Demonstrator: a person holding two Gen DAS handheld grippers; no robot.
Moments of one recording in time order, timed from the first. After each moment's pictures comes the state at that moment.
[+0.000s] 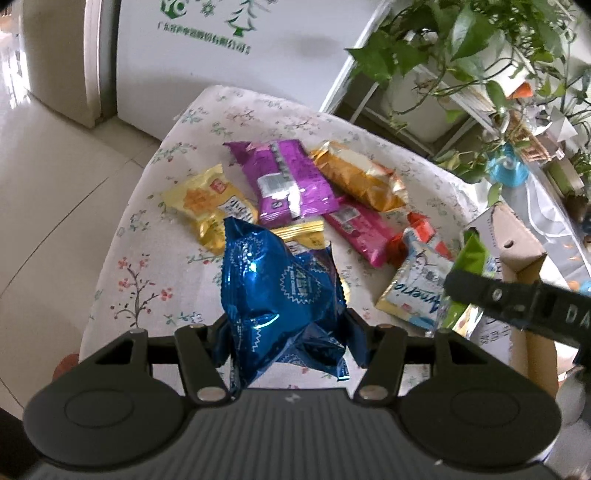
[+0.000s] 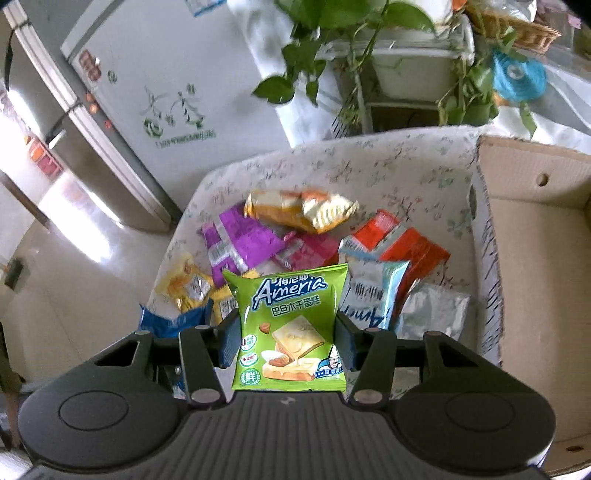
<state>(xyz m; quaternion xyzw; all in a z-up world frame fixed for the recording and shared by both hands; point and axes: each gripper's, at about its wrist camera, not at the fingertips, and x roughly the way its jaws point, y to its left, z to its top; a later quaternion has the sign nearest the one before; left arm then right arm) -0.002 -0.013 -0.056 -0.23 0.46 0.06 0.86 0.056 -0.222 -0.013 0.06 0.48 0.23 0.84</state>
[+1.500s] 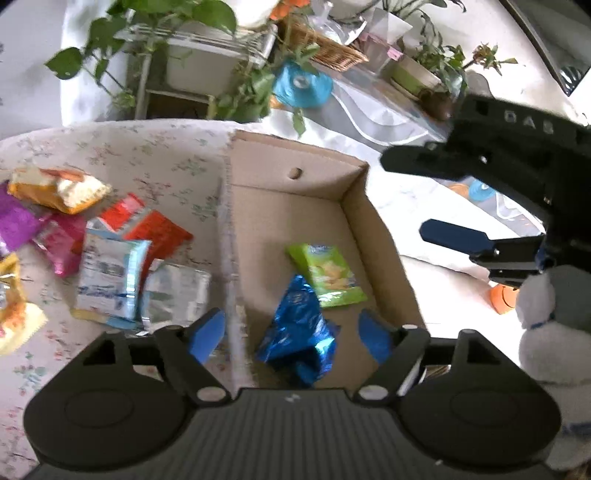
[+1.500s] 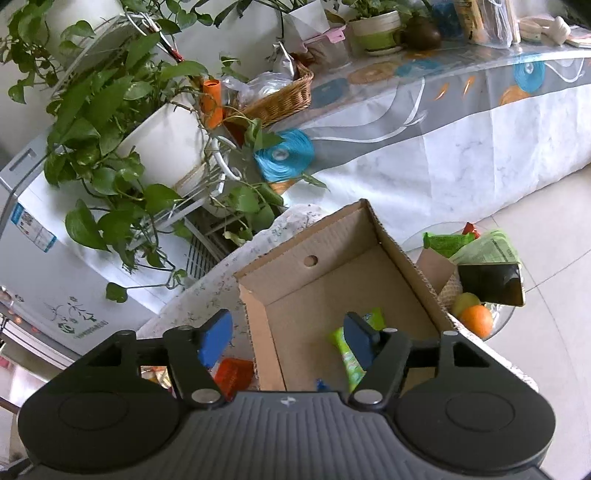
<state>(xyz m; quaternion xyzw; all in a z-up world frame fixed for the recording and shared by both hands) 0.049 -0.226 -0.009 -0.14 0.46 -0.15 0.86 0.068 -0.415 0.049 0.25 0.40 0.01 0.88</state>
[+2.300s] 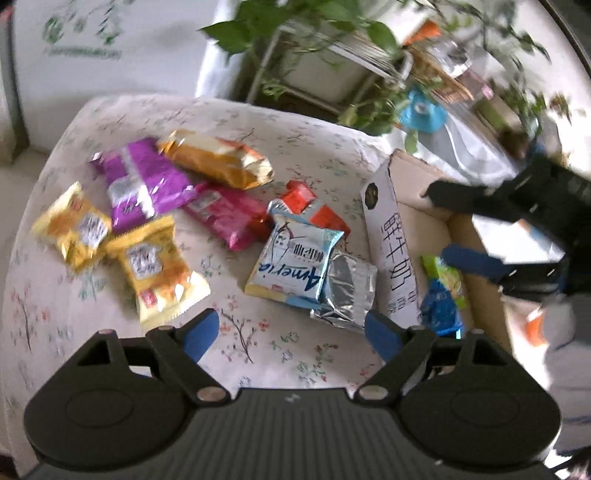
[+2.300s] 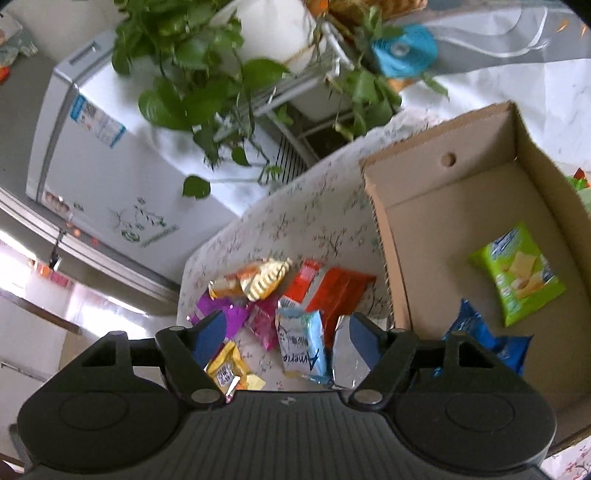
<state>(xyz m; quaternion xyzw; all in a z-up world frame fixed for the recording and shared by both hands) 0.027 -0.096 -0.031 -0.20 0.48 -0.05 0.85 0.091 -0.327 0.020 0.24 0.49 0.17 0.82</state>
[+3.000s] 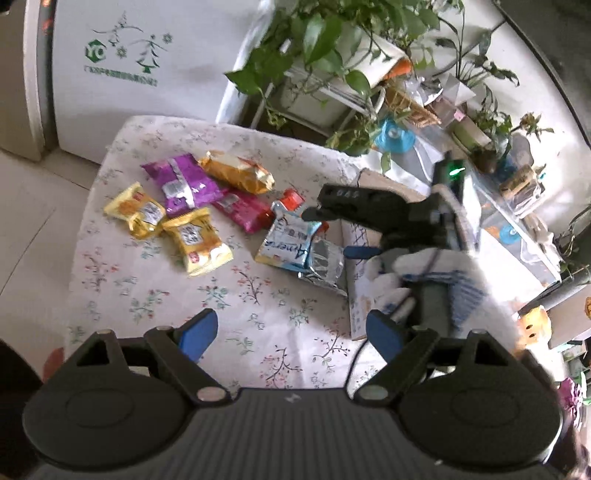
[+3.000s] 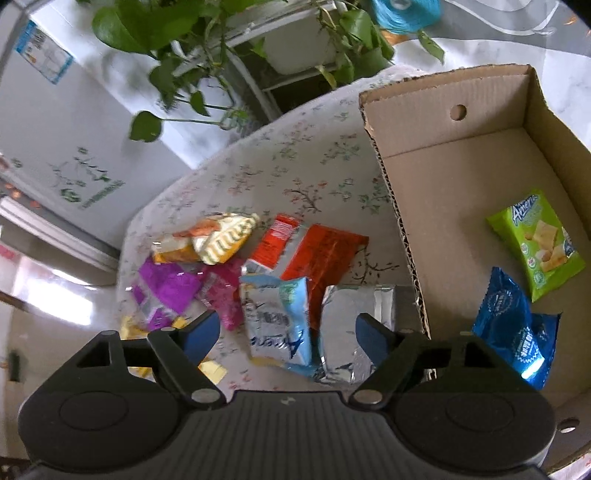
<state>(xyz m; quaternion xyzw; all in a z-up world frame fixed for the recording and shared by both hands) -0.076 -0.068 0.056 -0.20 0.46 -0.06 0.86 0.109 -0.271 -0.026 0.18 0.54 0.10 0.81</state>
